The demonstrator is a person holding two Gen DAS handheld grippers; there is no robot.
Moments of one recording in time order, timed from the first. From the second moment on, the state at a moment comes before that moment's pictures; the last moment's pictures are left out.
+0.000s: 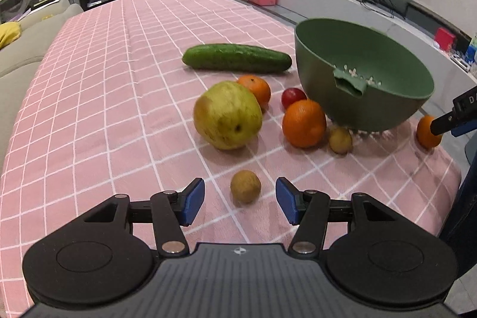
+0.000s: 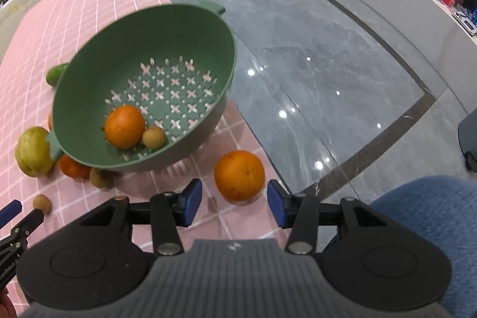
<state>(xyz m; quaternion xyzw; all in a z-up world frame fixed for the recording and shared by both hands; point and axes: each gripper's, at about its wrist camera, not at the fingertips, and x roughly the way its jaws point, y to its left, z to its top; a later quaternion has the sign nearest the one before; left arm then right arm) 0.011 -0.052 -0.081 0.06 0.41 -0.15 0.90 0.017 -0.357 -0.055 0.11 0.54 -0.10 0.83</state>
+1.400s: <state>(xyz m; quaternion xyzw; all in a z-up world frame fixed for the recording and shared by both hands) 0.027 -0.059 -0.081 0.04 0.43 -0.15 0.89 0.024 -0.346 -0.081 0.08 0.58 -0.07 0.81</state>
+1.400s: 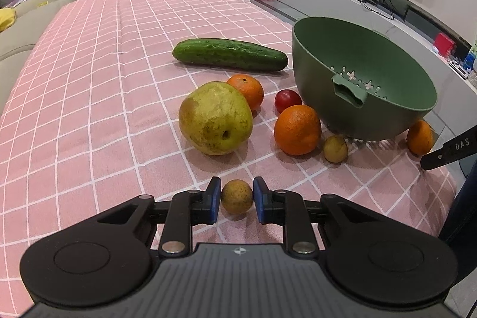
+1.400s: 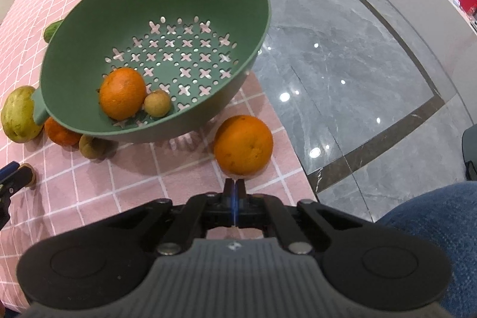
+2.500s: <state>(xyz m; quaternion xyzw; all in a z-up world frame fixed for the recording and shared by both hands) 0.028 -0.057 -0.082 0.03 0.43 -0.15 0.89 0.042 -0.363 -0.073 0.12 0.54 -0.11 0.83</state>
